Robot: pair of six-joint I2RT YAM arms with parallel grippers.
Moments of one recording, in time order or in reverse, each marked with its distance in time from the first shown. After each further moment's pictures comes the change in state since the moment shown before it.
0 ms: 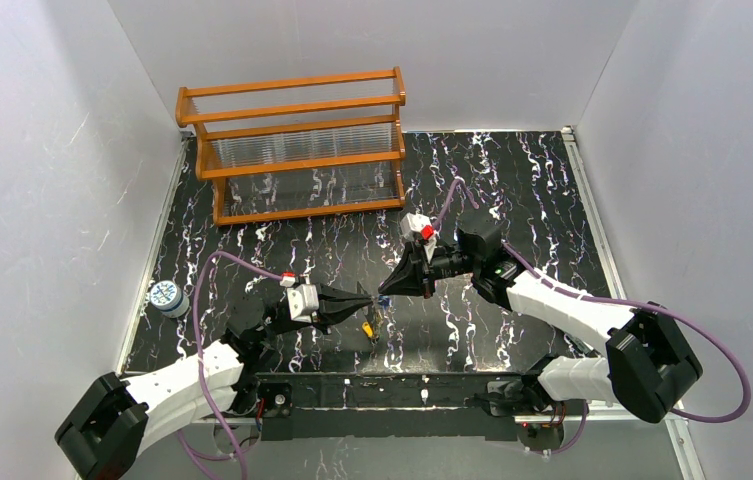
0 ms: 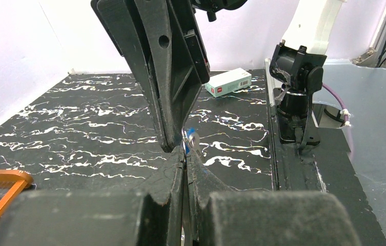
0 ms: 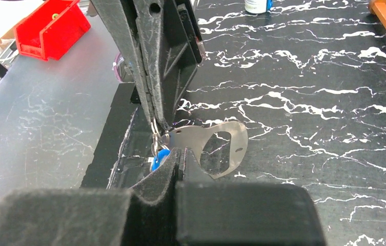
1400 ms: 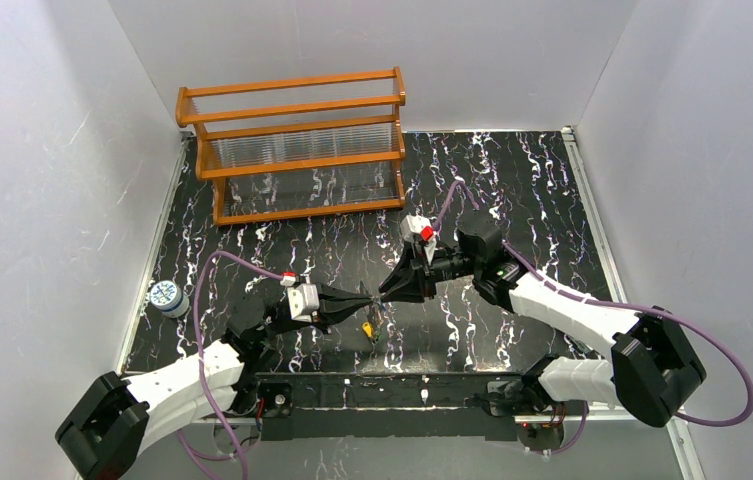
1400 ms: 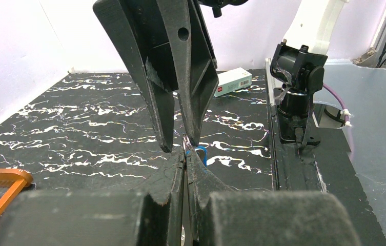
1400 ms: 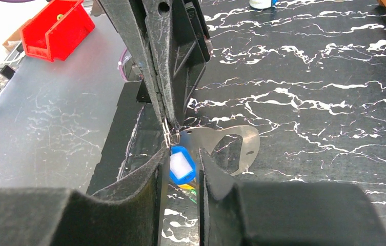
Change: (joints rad) left arm 0.000 0.007 0.000 0.005 0.000 -0.003; right arm 0.009 -0.029 -0.001 -0.052 0.016 0.002
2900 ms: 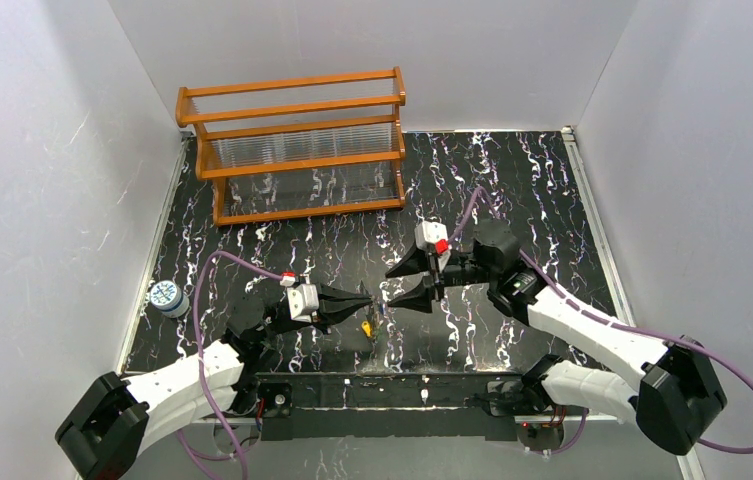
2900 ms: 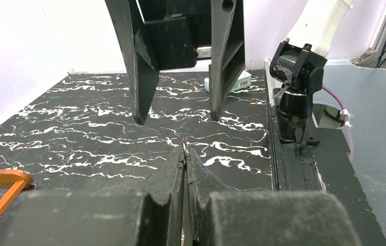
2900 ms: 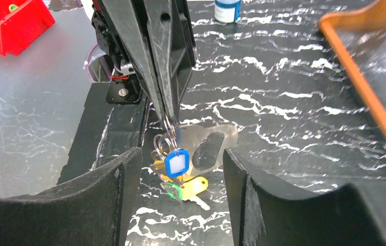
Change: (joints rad) left arm 0.000 -0.002 0.000 0.001 0.001 0.000; right arm 0.011 -0.135 -0.043 -0.079 0.129 -0.105
